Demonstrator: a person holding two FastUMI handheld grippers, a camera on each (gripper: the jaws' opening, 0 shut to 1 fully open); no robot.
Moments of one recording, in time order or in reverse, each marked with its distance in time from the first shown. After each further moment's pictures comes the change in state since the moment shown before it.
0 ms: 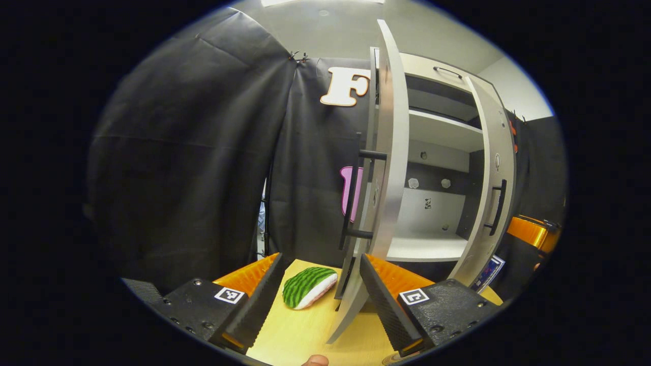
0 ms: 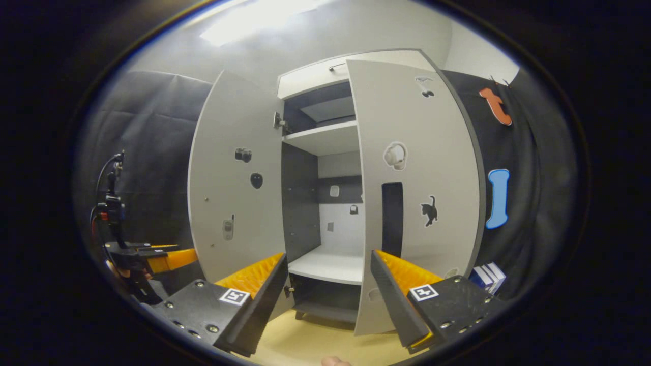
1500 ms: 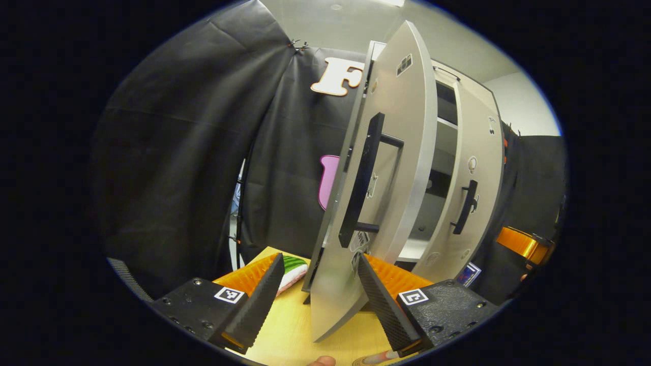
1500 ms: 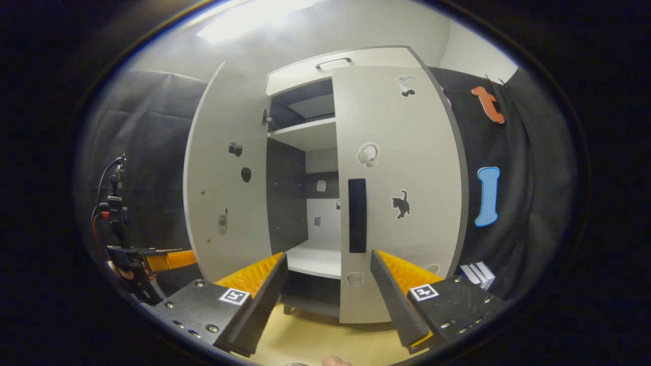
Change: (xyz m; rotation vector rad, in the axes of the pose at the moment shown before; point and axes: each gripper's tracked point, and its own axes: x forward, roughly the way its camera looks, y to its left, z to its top) left arm 0.011 -0.060 -0.021 -0.098 0.053 -0.126; right arm -0.012 -0.042 -0.008 -0.005 0.013 -0.046
